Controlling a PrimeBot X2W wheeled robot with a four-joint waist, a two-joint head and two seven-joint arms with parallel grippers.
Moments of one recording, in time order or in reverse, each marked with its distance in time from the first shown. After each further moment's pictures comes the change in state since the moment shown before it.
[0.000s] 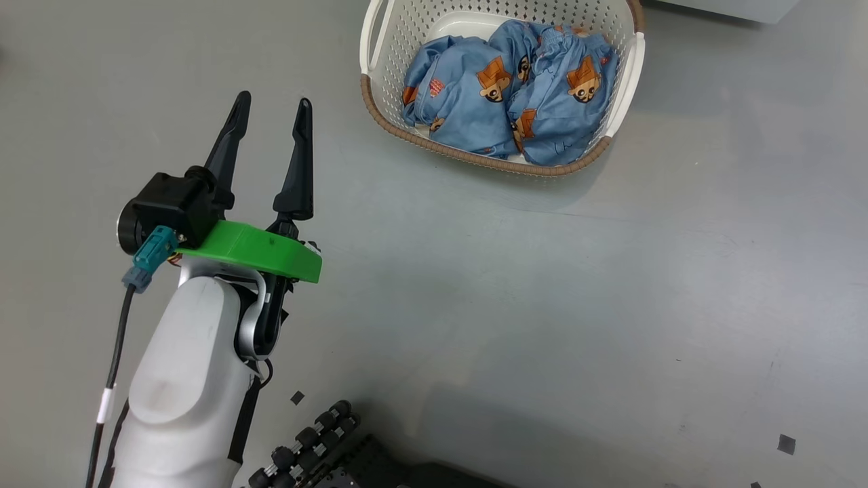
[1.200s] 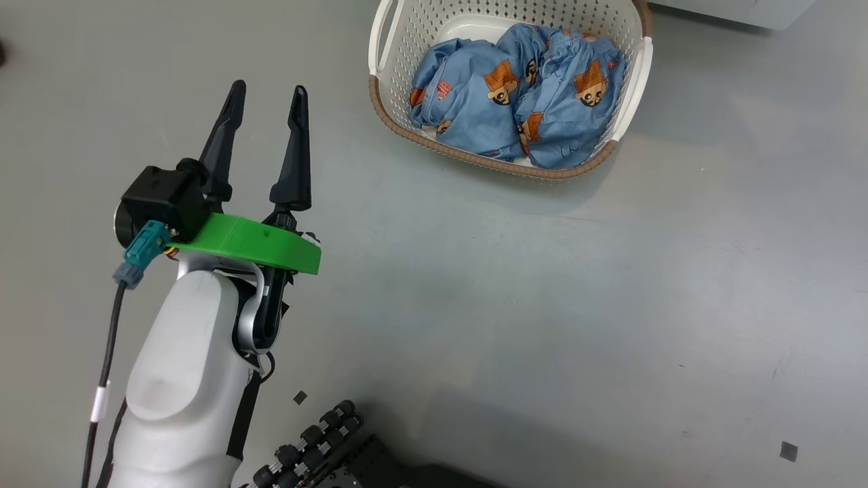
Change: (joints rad) left arm -0.009 -0.002 -0.002 -0.019 -0.032 0.000 0.000; right arm -0.033 -0.019 0.001 0.068 0.081 0.027 0.164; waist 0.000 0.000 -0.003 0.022
